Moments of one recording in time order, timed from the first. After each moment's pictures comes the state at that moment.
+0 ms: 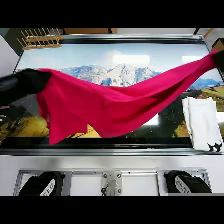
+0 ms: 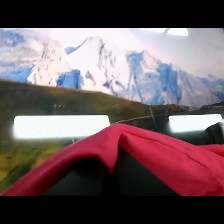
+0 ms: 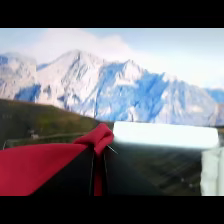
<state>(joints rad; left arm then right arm) -0.10 -0.77 1.23 1.18 -1.06 -1.69 -0.12 -0.92 1.57 -1.28 1.31 1.49</state>
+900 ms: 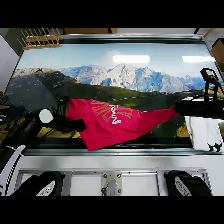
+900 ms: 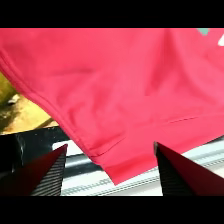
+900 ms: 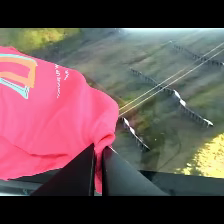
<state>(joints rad) -0.21 -1.05 0.72 1.21 -1.08 -1.63 -0.09 -0.83 1.00 -1.30 1.23 1.49</state>
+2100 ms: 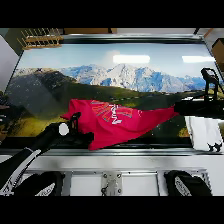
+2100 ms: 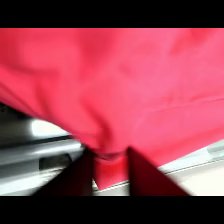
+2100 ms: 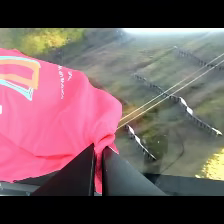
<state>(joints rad) -0.39 -1.14 0.52 1.10 -0.89 -1.76 -0.09 -0.82 0.99 -1.29 1.22 1.50</state>
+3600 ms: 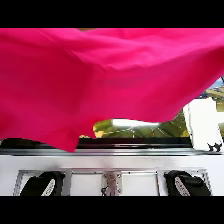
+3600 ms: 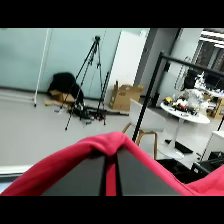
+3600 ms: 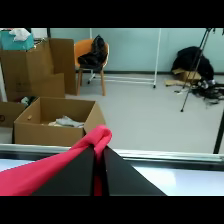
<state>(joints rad) -0.05 -0.62 1.88 1.10 -1.03 -1.72 -0.09 -0.71 1.81 -1.36 1.00 1.50</state>
